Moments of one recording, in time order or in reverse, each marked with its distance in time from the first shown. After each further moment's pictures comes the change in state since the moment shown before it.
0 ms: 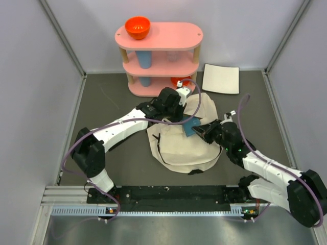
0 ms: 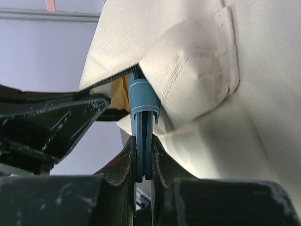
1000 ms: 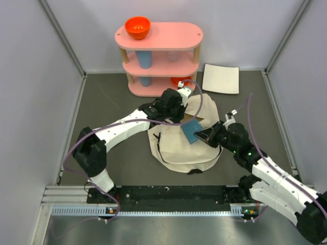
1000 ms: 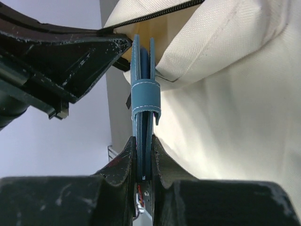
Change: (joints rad) left arm -0.018 0.006 -0.014 0.039 -0.068 0.007; right arm 0.005 -0.233 0.066 -0.323 -0.090 -0.151
